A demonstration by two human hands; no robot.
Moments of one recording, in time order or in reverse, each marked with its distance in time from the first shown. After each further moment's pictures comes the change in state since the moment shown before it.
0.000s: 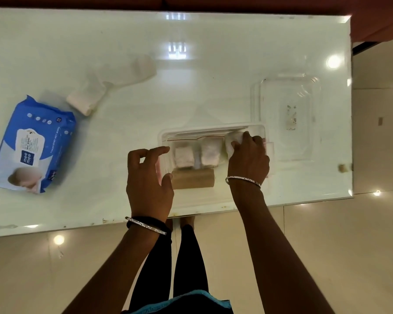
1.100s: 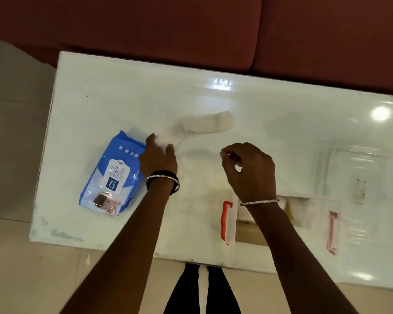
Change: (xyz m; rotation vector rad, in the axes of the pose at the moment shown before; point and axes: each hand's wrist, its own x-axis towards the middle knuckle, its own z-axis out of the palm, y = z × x) left_hand 0.181 -0.069 -0.070 -0.026 0.242 -0.504; right_hand 0.000 -0.174 -0.026 0.433 -0.038 -0.709
